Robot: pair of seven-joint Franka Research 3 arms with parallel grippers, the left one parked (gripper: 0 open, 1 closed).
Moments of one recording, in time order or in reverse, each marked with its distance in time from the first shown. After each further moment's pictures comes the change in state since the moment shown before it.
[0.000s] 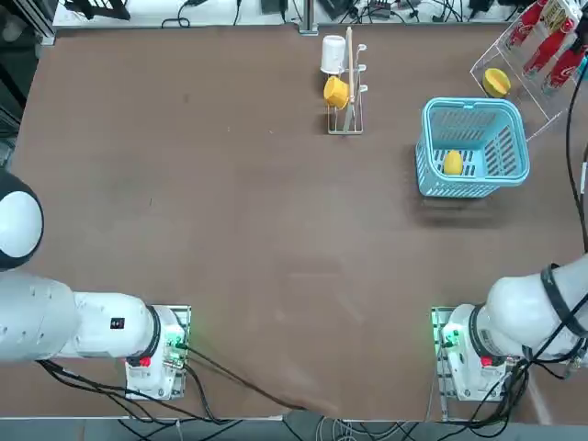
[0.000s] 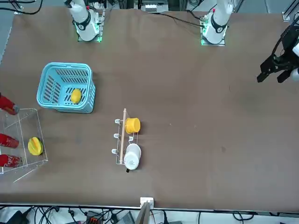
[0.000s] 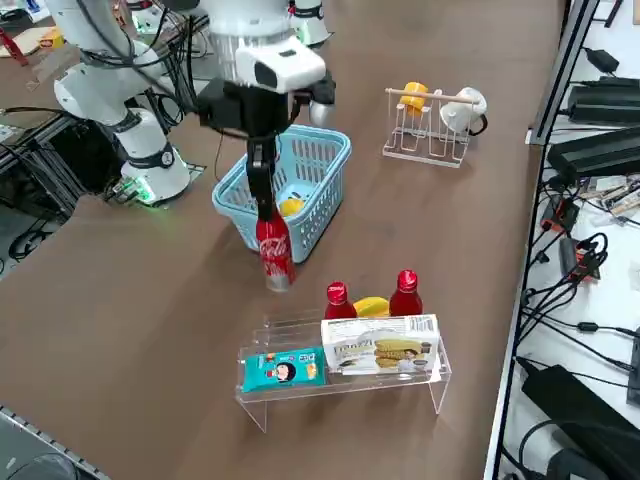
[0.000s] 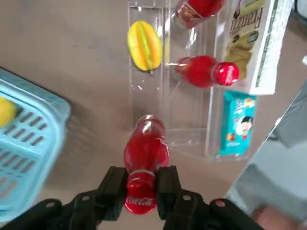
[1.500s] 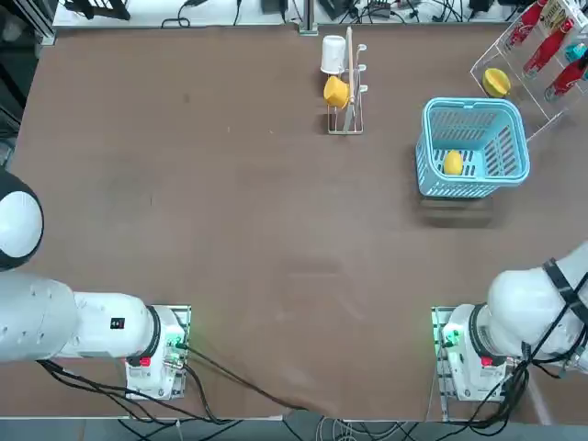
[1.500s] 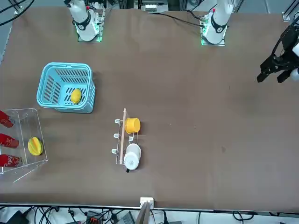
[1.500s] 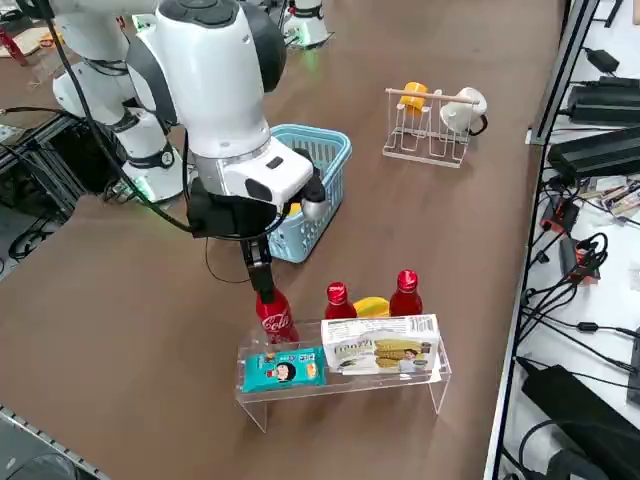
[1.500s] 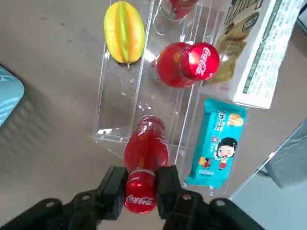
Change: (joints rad) arm -0.118 0.171 0.000 0.077 0.084 0.124 -0.273
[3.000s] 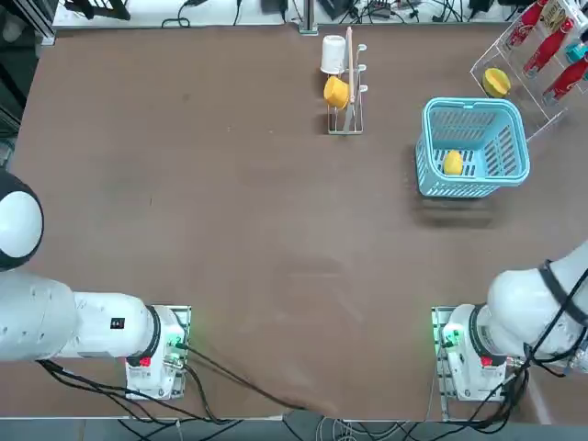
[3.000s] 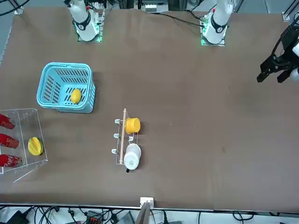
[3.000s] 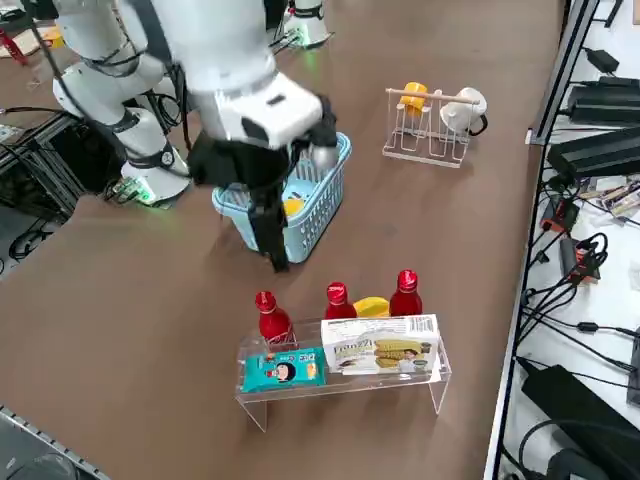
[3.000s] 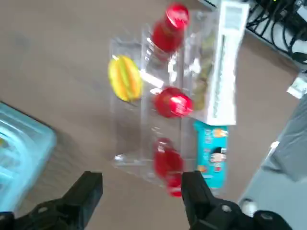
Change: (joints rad) arm 0.034 -0.023 0.030 0.175 0.088 -0.189 0.245
